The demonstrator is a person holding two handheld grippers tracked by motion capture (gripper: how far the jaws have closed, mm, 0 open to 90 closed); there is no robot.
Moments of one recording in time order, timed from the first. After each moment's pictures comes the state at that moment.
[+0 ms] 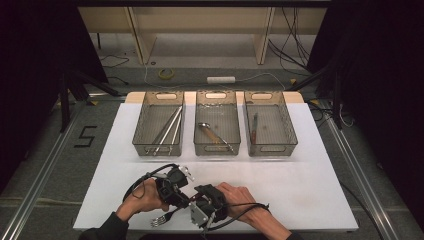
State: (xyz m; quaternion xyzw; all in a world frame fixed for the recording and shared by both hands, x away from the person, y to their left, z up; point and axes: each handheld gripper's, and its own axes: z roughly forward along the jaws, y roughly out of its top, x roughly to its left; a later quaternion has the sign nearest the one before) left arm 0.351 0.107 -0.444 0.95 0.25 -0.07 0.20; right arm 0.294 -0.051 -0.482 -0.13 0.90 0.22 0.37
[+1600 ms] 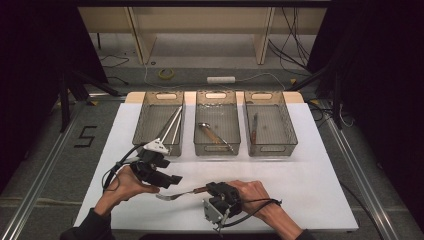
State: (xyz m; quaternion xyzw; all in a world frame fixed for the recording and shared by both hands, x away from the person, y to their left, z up) left arm 0.366 0.165 -0.393 0.87 0.35 0.06 0.35; right arm 0.299 -0.086 -0.460 -0.14 0.89 0.20 0.40
